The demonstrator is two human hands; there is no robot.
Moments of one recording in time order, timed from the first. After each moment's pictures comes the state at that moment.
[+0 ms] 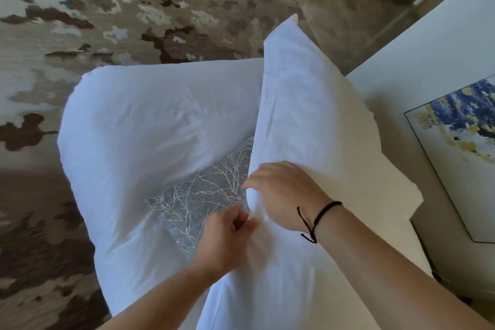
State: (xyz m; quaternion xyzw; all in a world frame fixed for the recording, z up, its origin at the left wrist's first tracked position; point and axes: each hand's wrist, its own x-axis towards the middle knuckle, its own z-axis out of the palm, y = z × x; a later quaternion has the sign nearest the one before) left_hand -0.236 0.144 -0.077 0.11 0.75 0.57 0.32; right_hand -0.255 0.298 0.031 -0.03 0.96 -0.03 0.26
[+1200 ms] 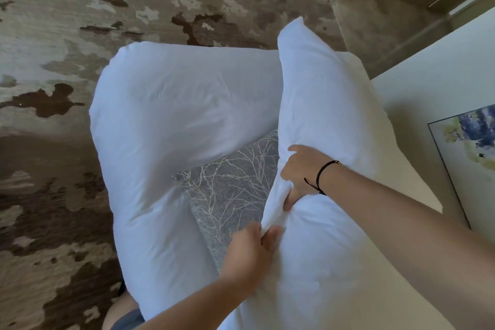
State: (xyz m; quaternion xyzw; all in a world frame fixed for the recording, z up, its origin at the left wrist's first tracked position) left_hand -0.167 0.133 -0.118 0.05 0.80 0.48 0.35; right_hand -0.287 0.328 -0.049 -0.23 0.83 0.26 0.44
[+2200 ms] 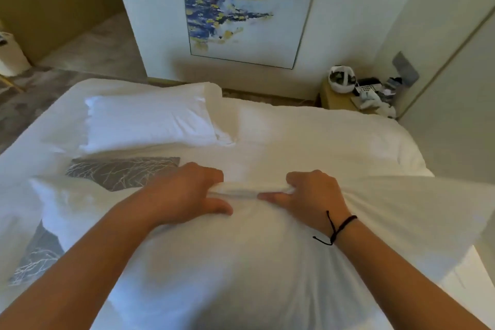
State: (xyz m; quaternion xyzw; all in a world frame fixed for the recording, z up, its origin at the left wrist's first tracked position) left_hand 0.149 0.154 0.146 0.81 0.55 0.05 0.22; right_hand 0.424 0.168 0.097 0.62 0.76 -0.05 -0.15
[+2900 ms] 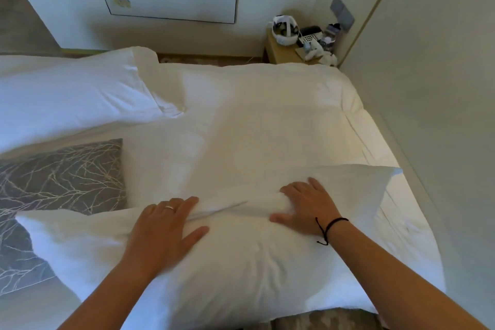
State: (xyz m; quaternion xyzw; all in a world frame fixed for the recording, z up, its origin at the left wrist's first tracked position) left_hand 0.184 0.091 -0.016 0.84 0.54 0.05 0.04; right_hand 0.539 0.086 -0.021 0.67 0.73 -0.11 0.08
